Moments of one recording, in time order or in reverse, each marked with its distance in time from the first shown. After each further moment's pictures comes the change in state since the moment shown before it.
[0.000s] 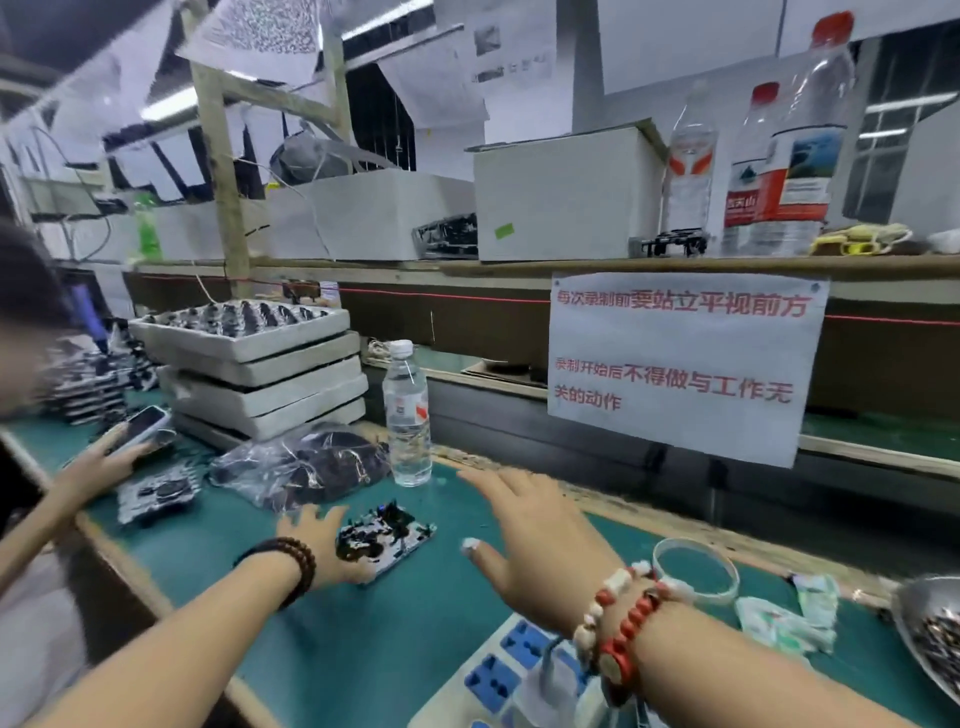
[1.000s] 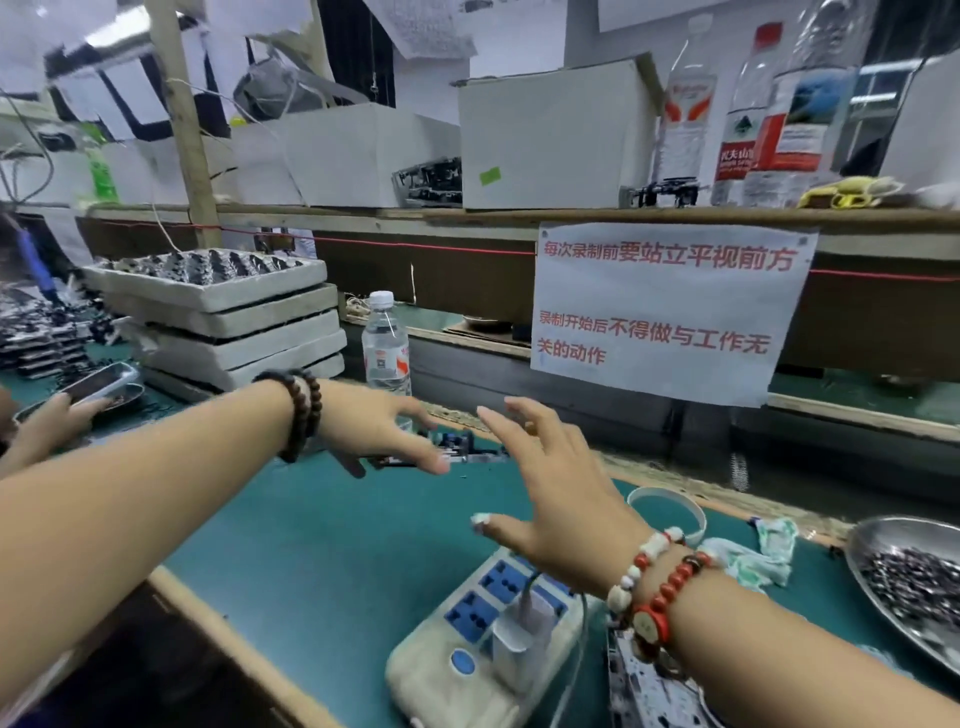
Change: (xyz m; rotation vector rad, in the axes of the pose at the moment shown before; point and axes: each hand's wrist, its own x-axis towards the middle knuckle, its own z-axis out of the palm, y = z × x) left_hand -0.070 0.057 -0.111 -0.374 -0.285 0.466; right_hand -0.021 0.020 0.001 0.019 0.038 0.043
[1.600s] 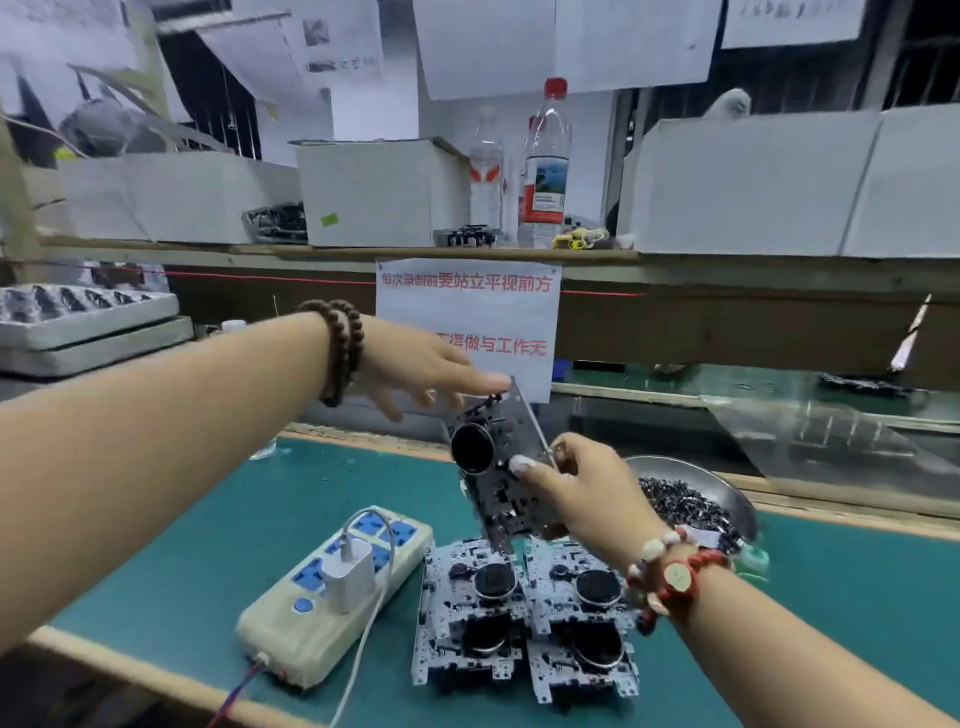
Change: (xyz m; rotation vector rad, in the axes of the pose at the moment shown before) left_hand -0.075 0.194 0.042 0.082 -0.074 0.363; right_hand -0.151 0.040 -0.099 0.492 0.287 0.567
